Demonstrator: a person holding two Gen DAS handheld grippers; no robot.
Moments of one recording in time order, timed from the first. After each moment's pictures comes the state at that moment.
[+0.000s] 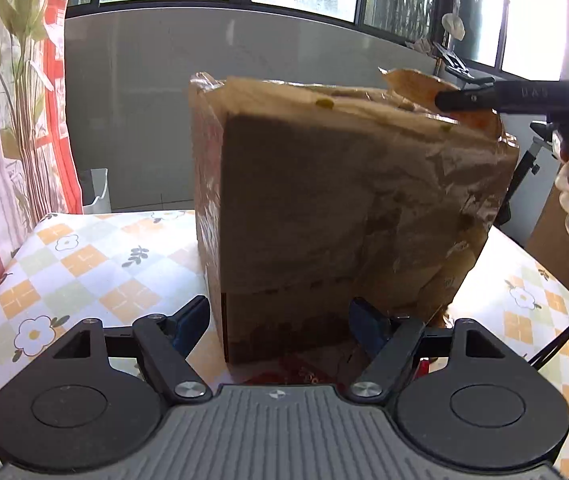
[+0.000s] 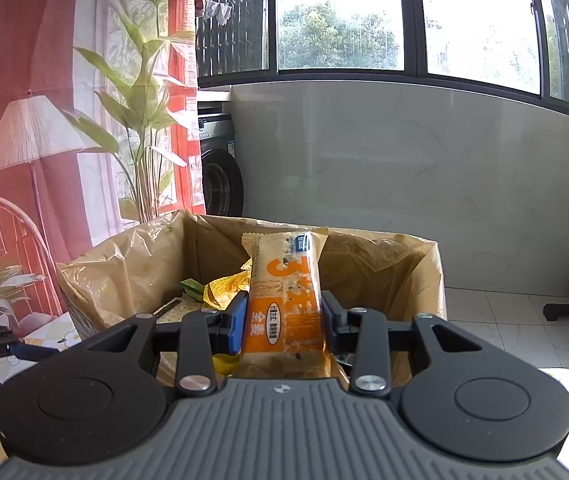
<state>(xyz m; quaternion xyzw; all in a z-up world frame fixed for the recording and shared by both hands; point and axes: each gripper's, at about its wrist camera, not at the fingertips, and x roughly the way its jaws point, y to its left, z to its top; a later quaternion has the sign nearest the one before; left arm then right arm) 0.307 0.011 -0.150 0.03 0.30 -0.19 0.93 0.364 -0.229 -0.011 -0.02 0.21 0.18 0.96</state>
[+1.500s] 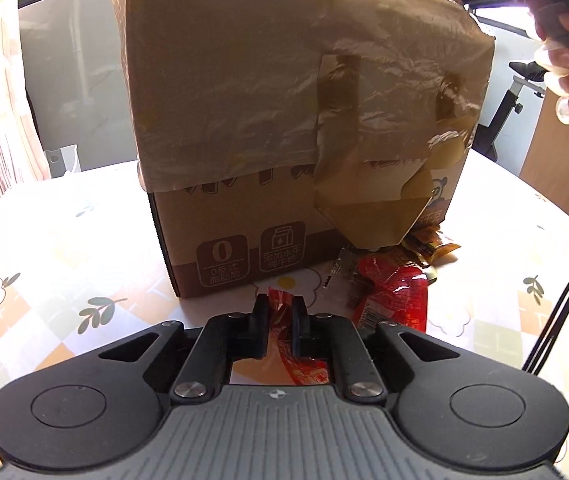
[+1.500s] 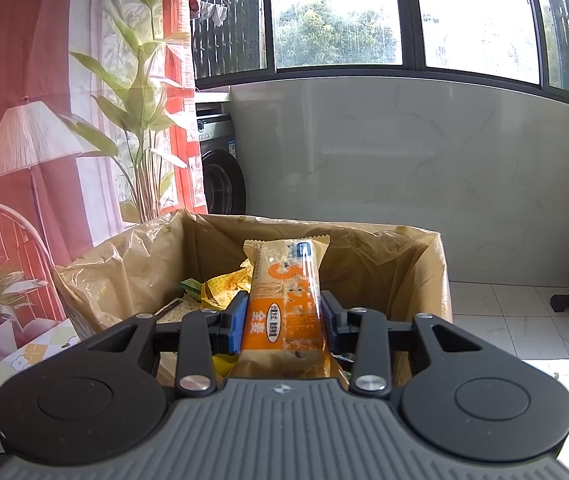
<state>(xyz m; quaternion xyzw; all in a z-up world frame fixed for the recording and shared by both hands) 0.299 0.001 -0.205 0.07 0.33 -0.23 0.91 0.366 -0.235 -0.015 -0.01 0.21 0.18 0.96</state>
